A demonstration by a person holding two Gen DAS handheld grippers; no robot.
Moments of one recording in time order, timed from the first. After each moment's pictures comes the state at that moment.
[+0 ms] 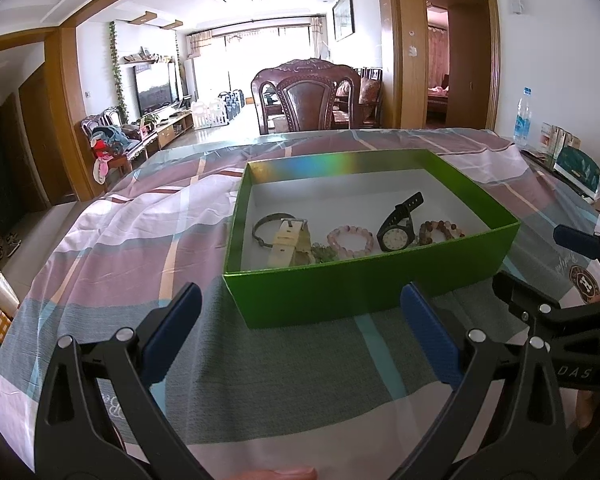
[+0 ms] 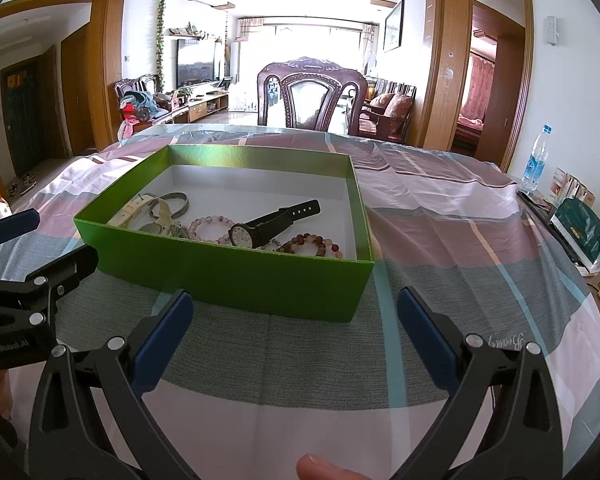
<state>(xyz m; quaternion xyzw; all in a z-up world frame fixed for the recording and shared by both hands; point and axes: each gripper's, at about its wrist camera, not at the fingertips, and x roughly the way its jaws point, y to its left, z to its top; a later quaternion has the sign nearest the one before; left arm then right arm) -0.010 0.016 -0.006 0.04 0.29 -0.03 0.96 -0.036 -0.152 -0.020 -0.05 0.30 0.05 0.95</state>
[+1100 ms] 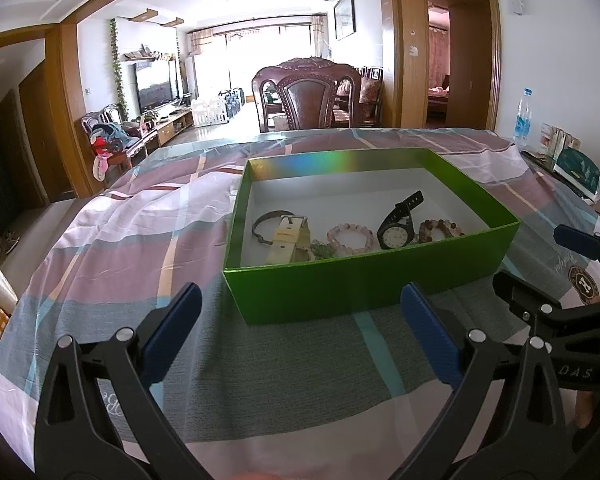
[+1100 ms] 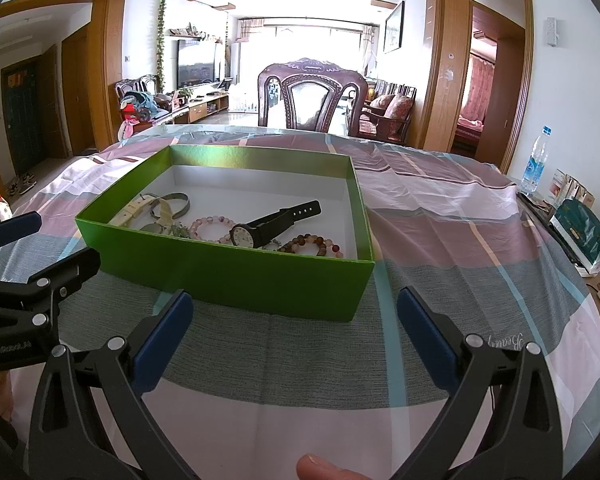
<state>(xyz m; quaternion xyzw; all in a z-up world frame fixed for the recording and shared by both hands) -0.011 0.014 -0.007 0.04 0.29 -0.03 0.96 -0.036 -0.151 -0.020 -0.05 0.30 0.05 0.95</state>
